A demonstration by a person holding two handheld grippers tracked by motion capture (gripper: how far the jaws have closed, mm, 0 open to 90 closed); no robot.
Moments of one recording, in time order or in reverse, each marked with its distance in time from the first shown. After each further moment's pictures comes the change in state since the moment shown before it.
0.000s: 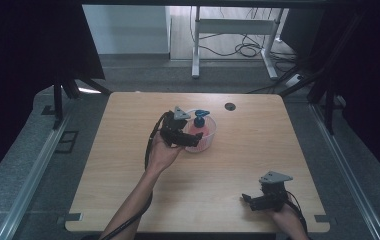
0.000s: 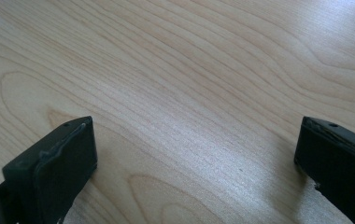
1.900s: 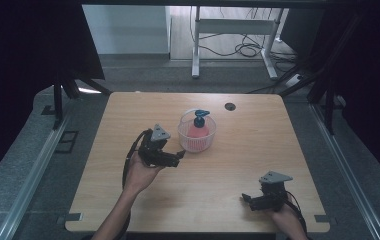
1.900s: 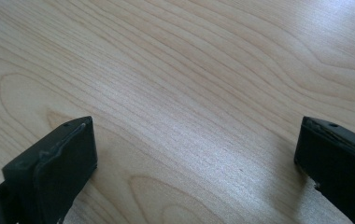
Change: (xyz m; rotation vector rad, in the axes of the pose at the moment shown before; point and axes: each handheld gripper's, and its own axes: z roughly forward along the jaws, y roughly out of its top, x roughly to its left) left arm -0.001 -0.056 -0.059 0.011 0.008 0.015; right arm 0.001 0.000 0.000 0.000 -0.007 0.005
